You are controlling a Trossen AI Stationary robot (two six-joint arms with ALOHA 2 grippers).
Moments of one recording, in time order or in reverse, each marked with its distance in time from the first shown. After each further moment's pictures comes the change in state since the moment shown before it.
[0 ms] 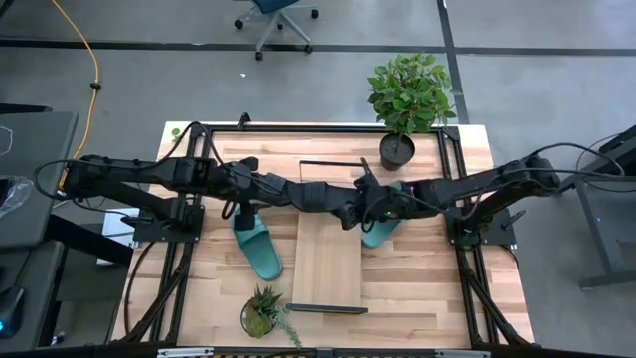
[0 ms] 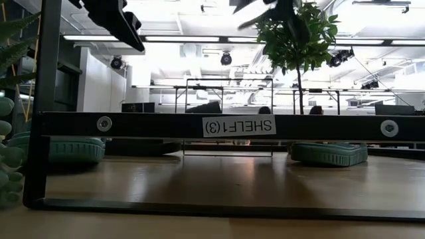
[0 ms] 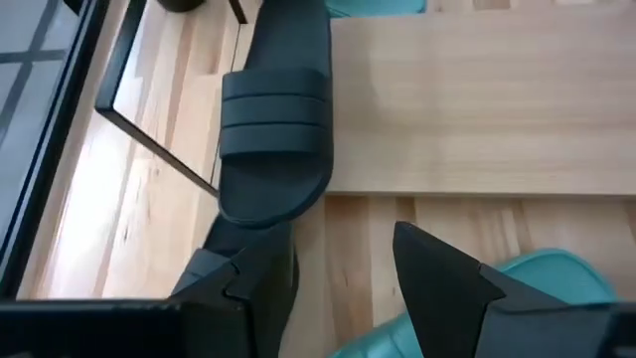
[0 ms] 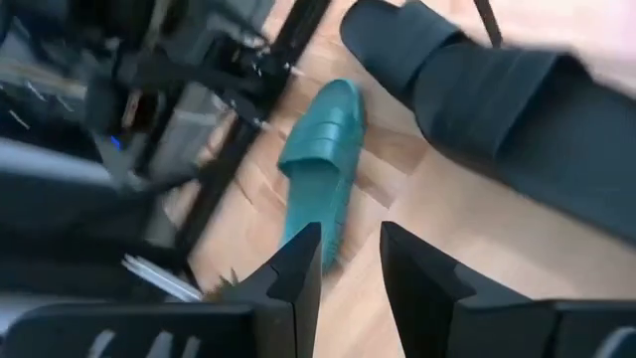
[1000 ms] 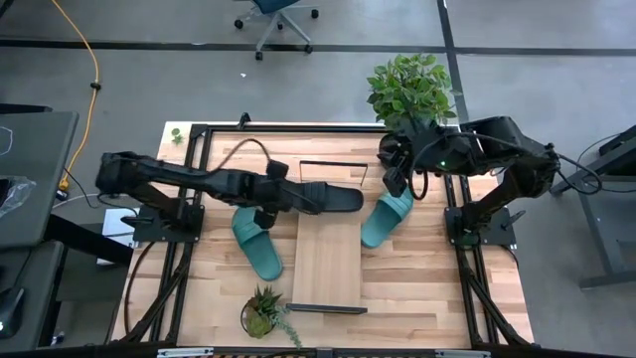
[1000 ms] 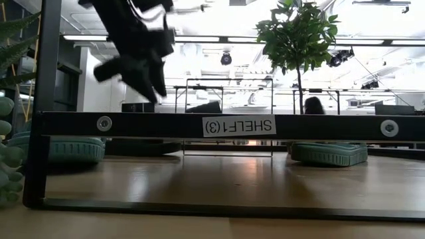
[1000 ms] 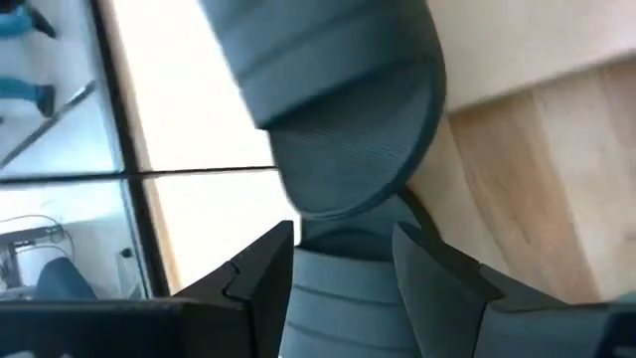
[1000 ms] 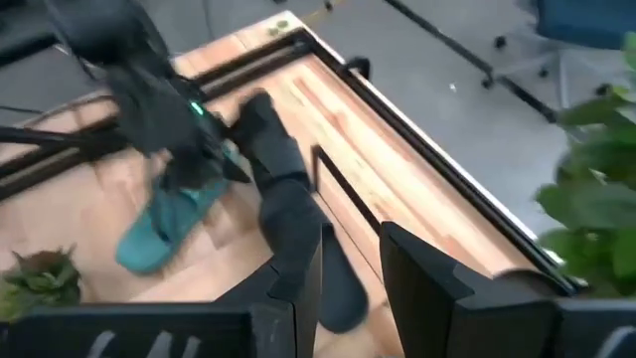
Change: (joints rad) left arm 0.015 0.351 -0.001 0.122 -0.293 0.409; right arm -0.003 0.116 1.069 -1.191 0.267 -0.609
